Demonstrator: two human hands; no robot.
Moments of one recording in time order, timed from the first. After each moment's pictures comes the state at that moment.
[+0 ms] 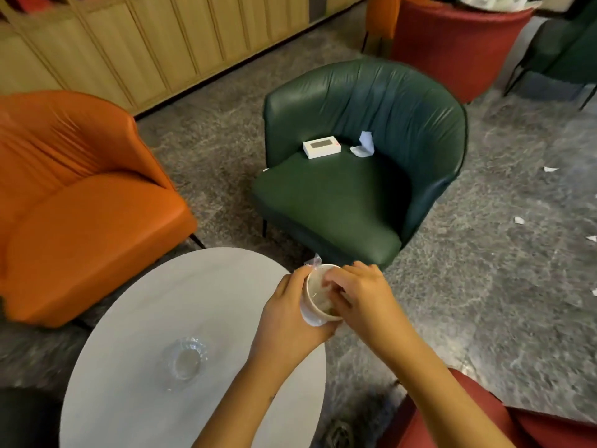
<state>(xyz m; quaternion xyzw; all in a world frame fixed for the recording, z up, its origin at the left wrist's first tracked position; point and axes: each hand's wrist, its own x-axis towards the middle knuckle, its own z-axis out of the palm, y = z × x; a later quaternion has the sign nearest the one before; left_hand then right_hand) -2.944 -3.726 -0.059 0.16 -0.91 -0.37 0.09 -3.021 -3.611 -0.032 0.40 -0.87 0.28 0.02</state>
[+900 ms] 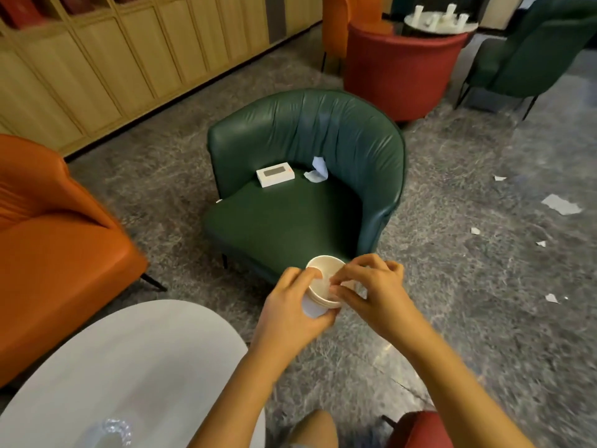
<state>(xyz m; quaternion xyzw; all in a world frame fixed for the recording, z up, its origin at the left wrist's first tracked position) -3.100 -3.646 -0.040 0.09 -0.90 -0.40 0.12 -3.169 -3.507 -0.015 0.32 -0.90 0.31 -0.02</state>
